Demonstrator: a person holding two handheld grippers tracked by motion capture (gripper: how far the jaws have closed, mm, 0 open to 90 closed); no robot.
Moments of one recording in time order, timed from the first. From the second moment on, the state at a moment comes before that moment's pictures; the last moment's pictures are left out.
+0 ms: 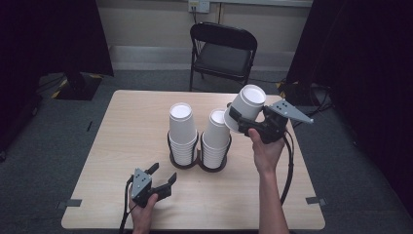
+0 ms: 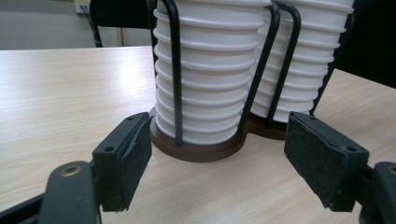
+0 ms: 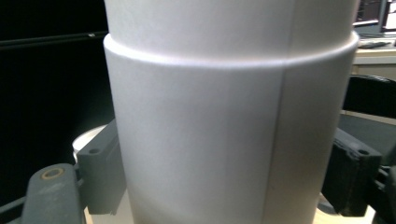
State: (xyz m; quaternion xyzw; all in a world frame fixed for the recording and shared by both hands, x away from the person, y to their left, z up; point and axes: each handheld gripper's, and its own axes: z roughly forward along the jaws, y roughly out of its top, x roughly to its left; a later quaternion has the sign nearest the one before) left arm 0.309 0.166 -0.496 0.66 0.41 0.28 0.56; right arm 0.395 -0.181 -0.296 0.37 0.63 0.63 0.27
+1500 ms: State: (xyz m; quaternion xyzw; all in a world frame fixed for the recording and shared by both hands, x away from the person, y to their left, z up) left arm 0.308 0.137 -0.488 0.67 0.33 0.19 0.64; right arm 0.322 -0.179 -0.399 0.46 0.60 0.63 0.16
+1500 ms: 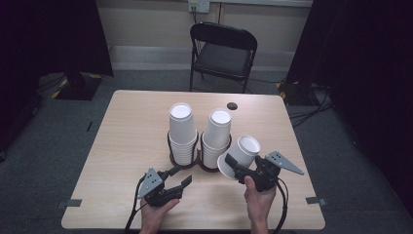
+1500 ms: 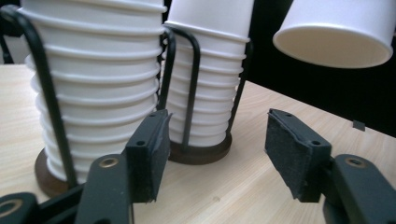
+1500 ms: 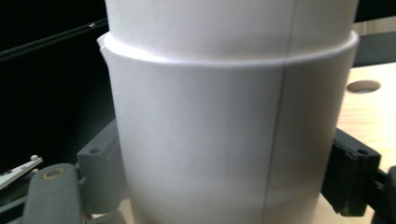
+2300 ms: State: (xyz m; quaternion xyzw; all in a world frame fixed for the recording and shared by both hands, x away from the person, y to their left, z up) left arm 0.314 0.106 -0.487 0.64 0.28 0.18 0.69; right arm 0.313 -0.152 -0.416 0.44 0.59 0.67 0.06
